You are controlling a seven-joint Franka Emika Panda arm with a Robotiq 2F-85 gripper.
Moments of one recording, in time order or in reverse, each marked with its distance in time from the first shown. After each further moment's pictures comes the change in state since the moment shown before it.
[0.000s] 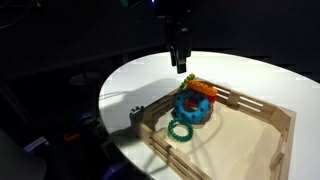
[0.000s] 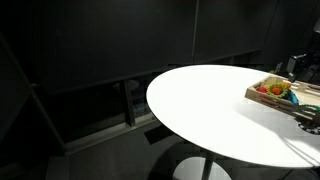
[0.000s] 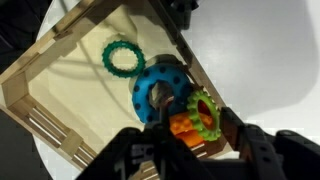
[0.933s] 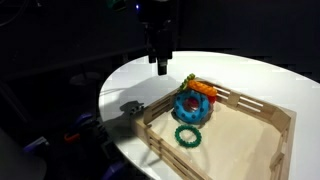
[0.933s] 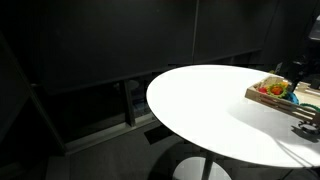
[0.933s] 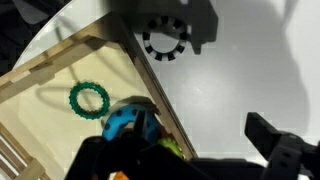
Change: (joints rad) arm 0.115 -0.006 -0.017 -0.015 0.083 -0.133 -0.110
